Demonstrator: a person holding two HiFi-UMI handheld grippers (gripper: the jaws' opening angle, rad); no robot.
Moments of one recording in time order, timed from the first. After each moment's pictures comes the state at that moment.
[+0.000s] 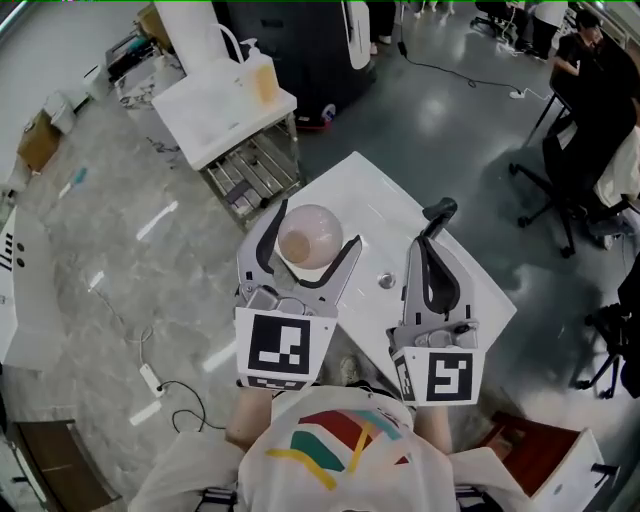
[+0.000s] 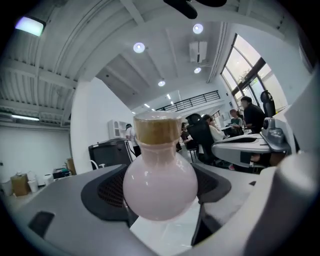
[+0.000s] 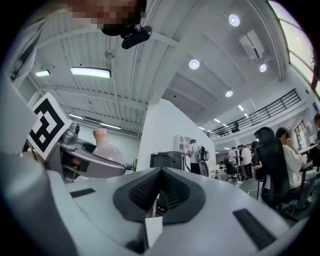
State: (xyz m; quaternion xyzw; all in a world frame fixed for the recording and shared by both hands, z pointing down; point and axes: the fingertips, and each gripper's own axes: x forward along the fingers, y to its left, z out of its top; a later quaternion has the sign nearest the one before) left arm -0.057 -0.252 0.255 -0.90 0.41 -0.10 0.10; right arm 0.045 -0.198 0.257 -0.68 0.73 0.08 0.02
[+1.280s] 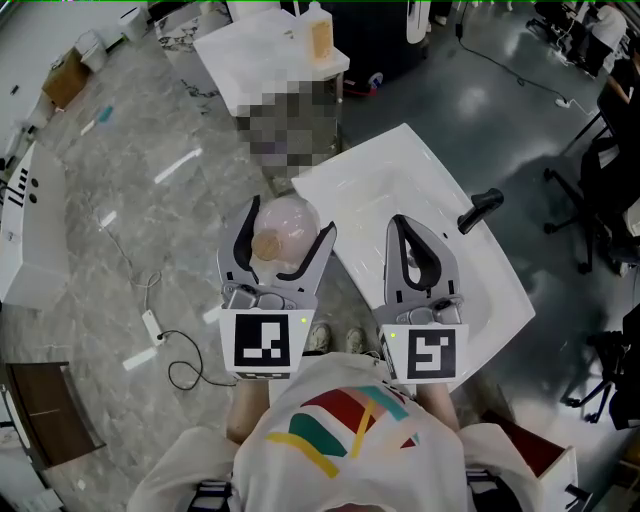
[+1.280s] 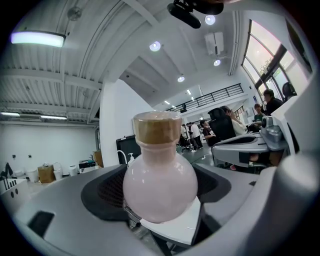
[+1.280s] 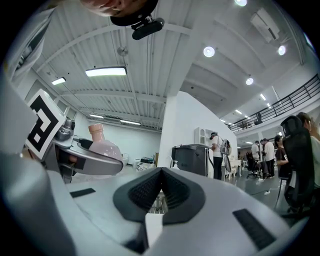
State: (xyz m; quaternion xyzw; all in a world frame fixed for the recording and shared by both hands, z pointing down) left arm -0.172 -0.238 0.290 -0.84 0.54 -0.07 0.07; right arm -0.058 -0.216 0.296 -0.59 0.81 0.07 -0.03
